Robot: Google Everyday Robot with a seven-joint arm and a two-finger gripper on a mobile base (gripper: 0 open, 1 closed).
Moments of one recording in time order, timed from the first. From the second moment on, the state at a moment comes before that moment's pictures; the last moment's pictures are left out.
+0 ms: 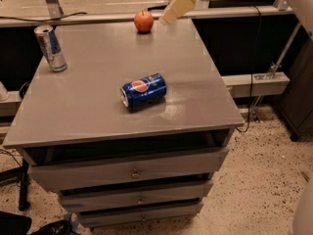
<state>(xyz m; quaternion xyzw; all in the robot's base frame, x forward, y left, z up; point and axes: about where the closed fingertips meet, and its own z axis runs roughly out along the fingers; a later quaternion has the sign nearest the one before) 0.747 -0.072 1.030 -0.48 0.73 0.01 0.48</state>
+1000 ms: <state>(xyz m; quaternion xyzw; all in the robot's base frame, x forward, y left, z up) 0.792 -0.081 1.001 -0.43 0.76 0.05 0.48</state>
